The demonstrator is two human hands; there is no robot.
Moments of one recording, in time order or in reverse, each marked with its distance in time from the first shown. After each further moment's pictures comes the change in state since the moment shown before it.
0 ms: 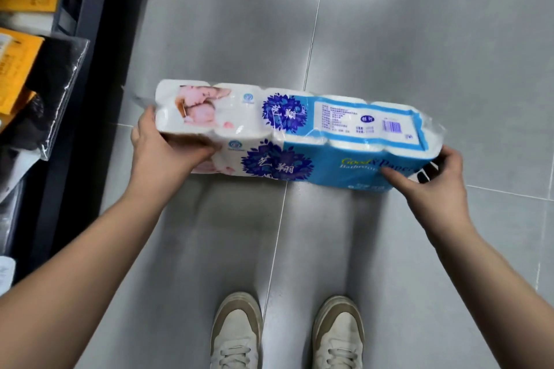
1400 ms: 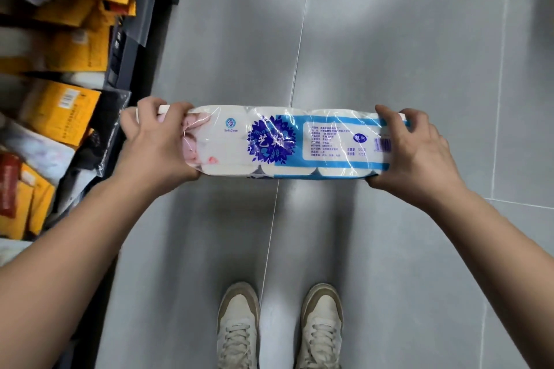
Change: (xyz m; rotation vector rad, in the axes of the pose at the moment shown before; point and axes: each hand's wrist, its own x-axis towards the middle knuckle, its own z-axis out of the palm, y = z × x) left_hand -0.039 0.123 -0.077 0.556 -0.146 0.297; right_hand -0.022 -0.140 -0.053 -0.949 -0.217 -0.428
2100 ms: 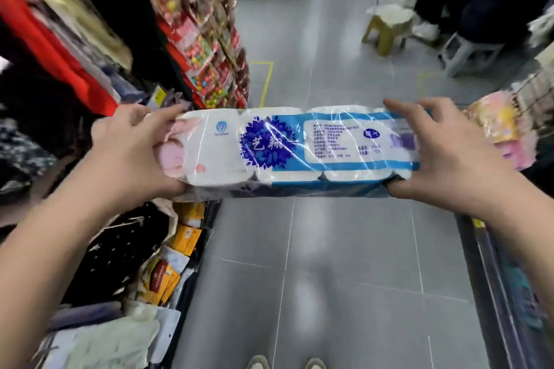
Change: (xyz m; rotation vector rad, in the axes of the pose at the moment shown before) left_hand -0.185 0.199 -0.549 0.017 0.281 0.068; right_hand -0.200 -0.092 -0.551 0.023 0.341 -0.227
